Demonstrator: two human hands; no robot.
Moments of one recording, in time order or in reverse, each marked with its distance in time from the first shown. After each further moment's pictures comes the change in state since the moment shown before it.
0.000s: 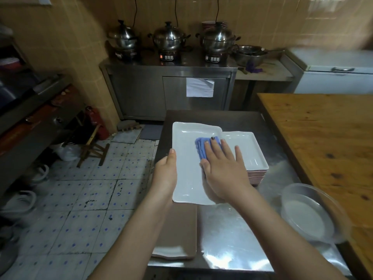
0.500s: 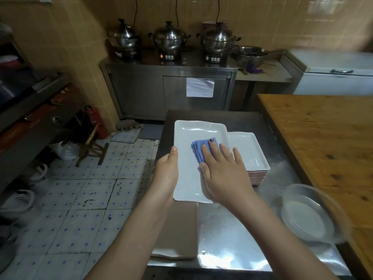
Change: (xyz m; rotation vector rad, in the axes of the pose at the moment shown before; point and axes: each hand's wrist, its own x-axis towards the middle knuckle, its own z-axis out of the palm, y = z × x) left_hand 0.003 0.007 -0.006 -0.018 -0.020 0.000; right_hand -0.015 -0.014 -0.012 0.009 0.022 -0.040
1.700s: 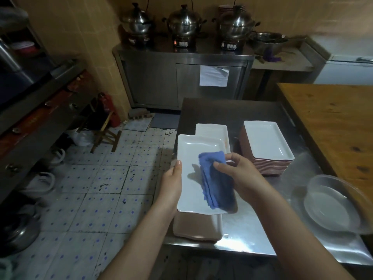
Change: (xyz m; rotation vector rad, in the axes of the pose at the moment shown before) left_hand 0.003 -0.062 -0.064 0.003 0.013 -0.084; right_hand -0.004 -0.025 0.029 1.393 -0.224 0.437
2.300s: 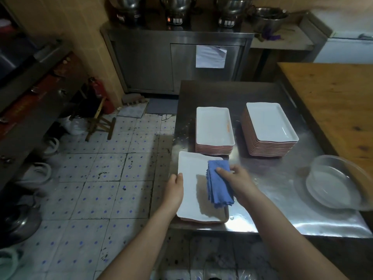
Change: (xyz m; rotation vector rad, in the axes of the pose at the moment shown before) left_hand 0.034 -0.091 -0.025 0.465 -0.016 -0.077; right_hand 0.020 0.082 0.022 0.063 0.180 0.189
